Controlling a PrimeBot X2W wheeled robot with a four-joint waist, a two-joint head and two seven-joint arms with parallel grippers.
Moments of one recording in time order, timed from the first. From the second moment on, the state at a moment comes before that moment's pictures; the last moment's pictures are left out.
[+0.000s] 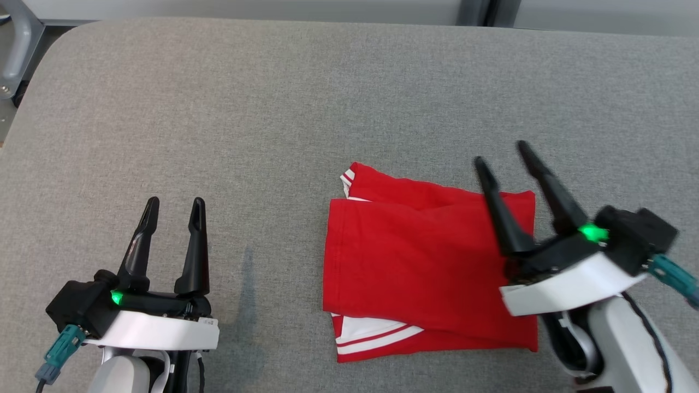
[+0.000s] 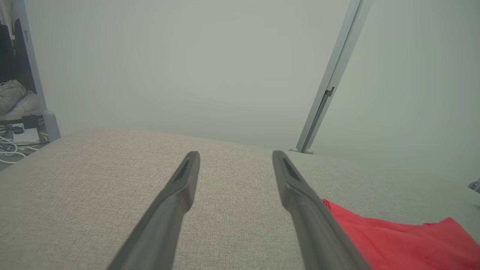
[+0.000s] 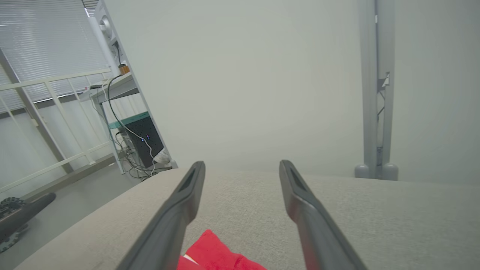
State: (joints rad) left arm -0.11 0.09 -0.05 0.06 -0.37 -0.10 -0.26; right arm -0.32 -0.13 0.32 0.04 0.40 0.13 -0.21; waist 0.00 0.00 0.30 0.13
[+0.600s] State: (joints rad) left arm -0.06 0.13 -0.06 0.04 -0.34 -0.09 -0.25; right arm -0.10 -0.13 -0.01 0.00 0.27 0.13 -0.17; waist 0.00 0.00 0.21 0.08
